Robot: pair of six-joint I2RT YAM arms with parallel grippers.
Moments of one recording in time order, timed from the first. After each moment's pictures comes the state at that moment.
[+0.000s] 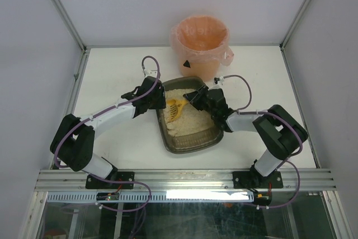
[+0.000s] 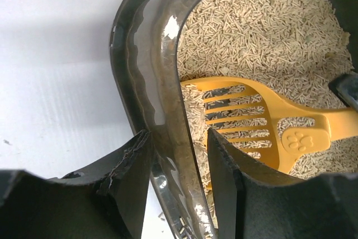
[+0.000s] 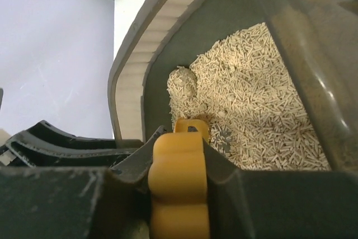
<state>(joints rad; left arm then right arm) -0.61 1.50 0.94 -0.24 -0.18 -0.51 0.66 1.64 0.65 0.67 0.05 1.12</state>
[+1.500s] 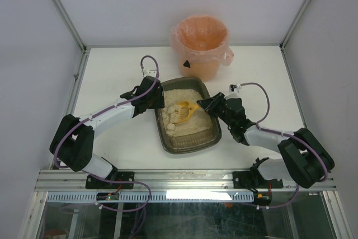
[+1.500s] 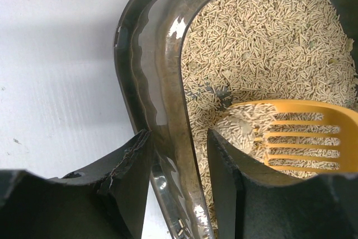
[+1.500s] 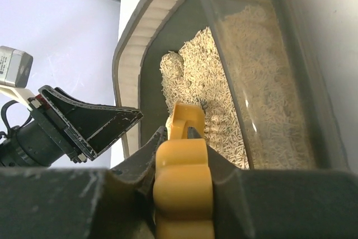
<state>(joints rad) -0.59 1.50 0.95 -0.26 -0.20 -0.50 0.59 1.34 0.40 0.66 0.01 1.10</state>
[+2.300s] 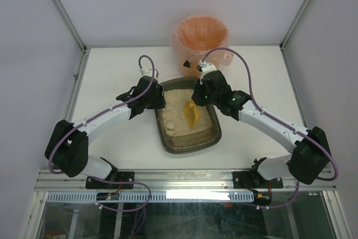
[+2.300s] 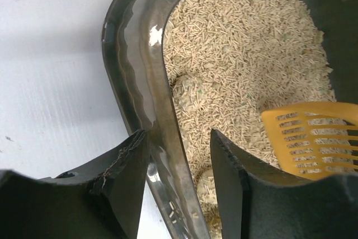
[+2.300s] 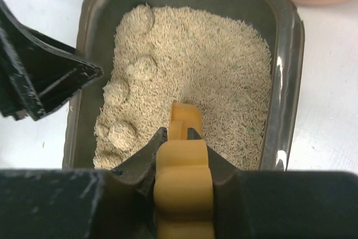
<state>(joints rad) -0.59 1.45 0.94 -0.27 -0.15 -0.50 0.73 1.33 1.05 -0.32 0.11 0.37</state>
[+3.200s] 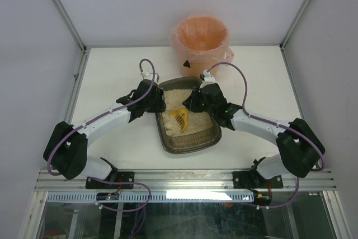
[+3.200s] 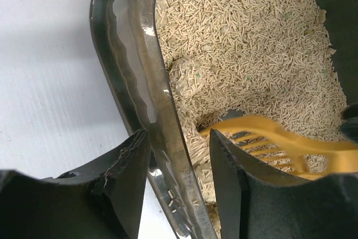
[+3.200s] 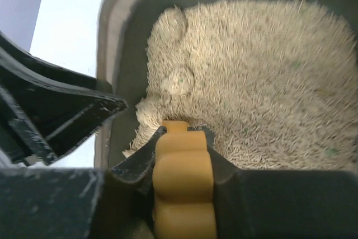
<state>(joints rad) -0.61 1.41 0.88 -0.25 -0.12 -0.50 0.76 1.41 0.82 0.11 0.05 0.61</state>
